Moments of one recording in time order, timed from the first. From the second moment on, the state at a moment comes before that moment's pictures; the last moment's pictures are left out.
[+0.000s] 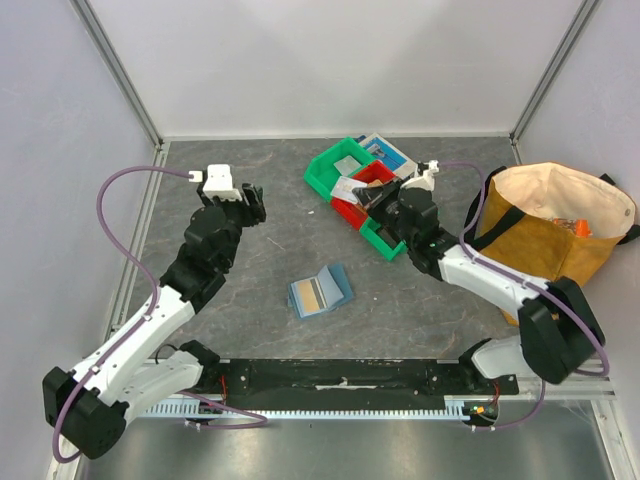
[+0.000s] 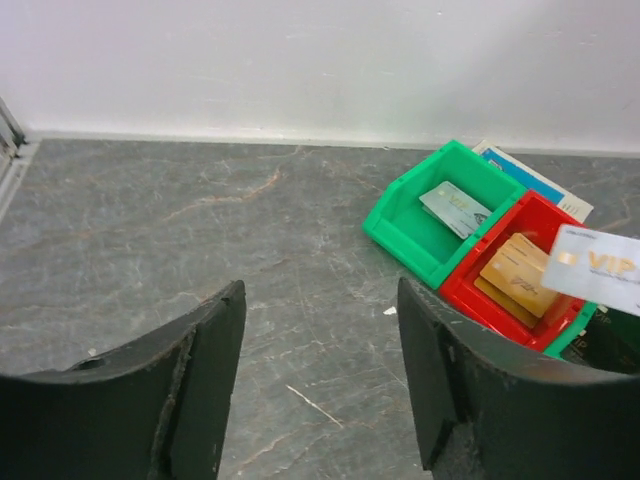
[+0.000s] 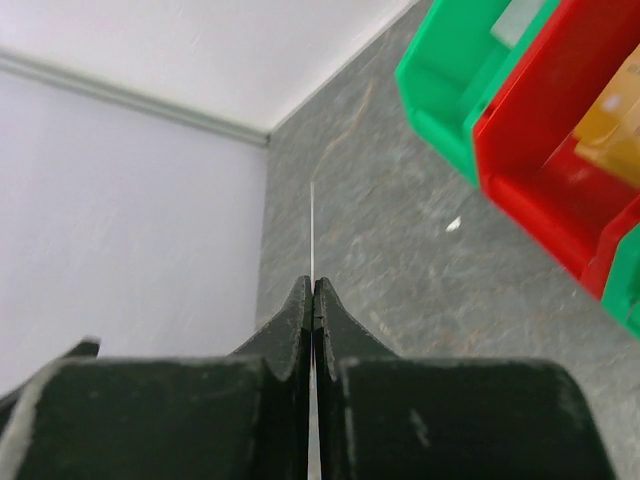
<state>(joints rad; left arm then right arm) -0.54 0.92 0.77 0.12 -0.46 -0.11 0.57 1.34 0.80 0.39 0.13 1.06</state>
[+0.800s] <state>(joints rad) -0.54 0.88 0.76 0.06 -0.55 -0.24 0.55 2.14 1.43 0.47 0.62 1.09</state>
